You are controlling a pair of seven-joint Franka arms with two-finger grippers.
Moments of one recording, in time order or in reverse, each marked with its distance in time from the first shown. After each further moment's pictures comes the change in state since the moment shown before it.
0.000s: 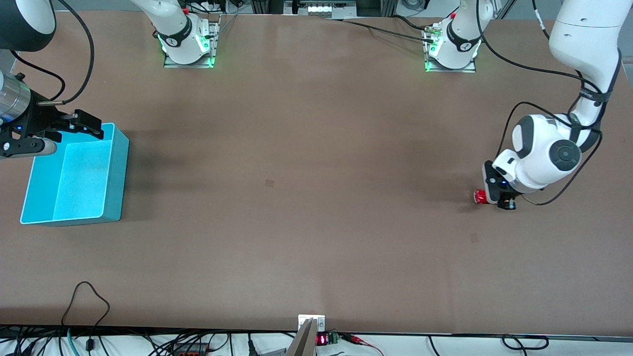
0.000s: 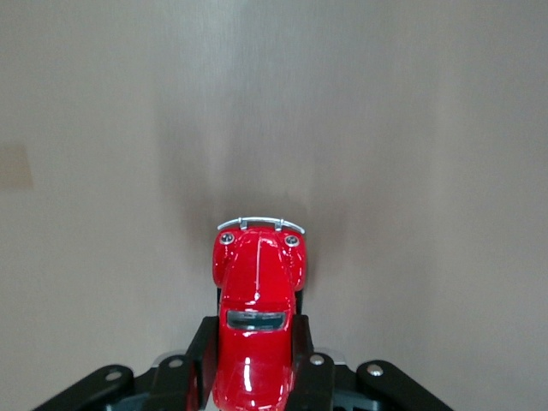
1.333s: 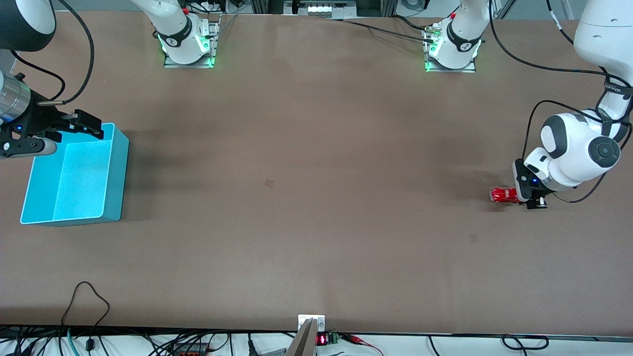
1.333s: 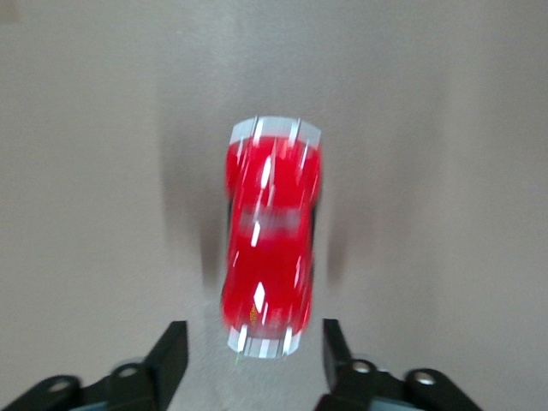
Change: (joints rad) left arm 0.126 0.002 -0.002 0.032 0.000 -0.005 0.137; right arm 0.000 0.000 0.000 0.000 0.000 0.000 0.000
